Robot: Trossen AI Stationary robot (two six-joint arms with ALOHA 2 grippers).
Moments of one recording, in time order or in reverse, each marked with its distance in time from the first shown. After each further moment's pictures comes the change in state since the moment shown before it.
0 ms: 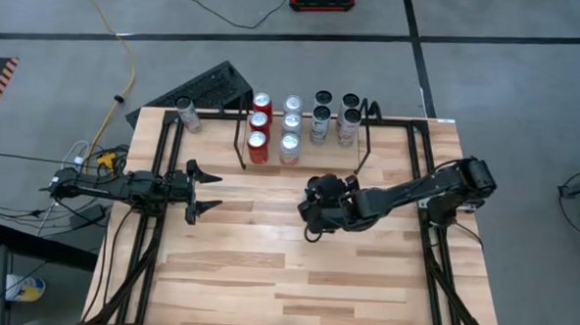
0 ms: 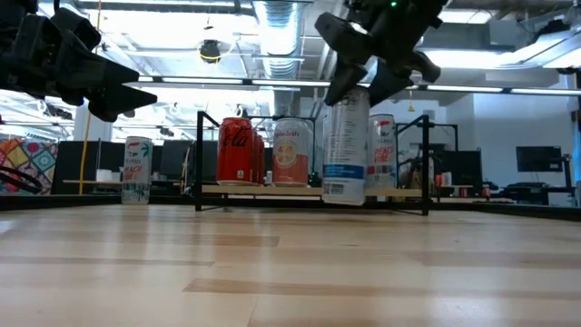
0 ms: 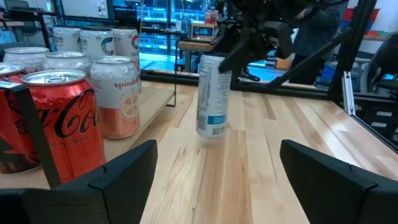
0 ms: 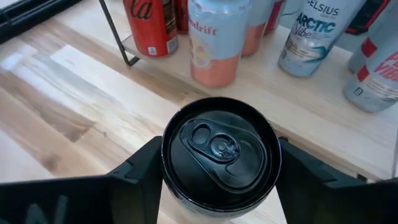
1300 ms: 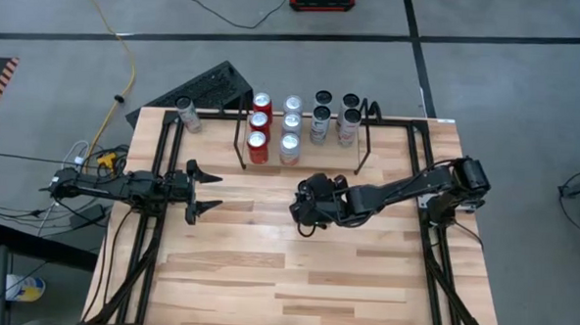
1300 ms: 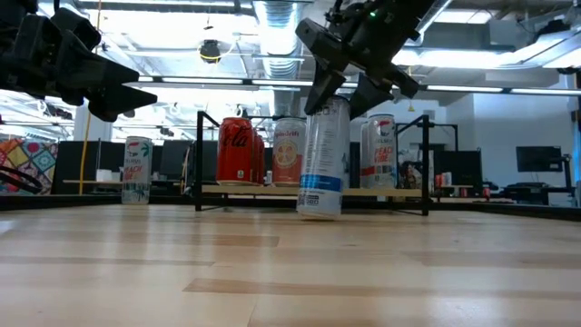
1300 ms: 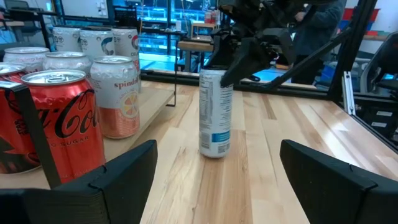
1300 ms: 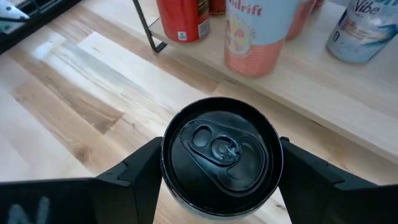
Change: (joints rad) left arm 0.000 0.000 0.000 0.000 0.000 0.000; right arm -0.045 0.045 0.005 0.162 -0.154 -0.068
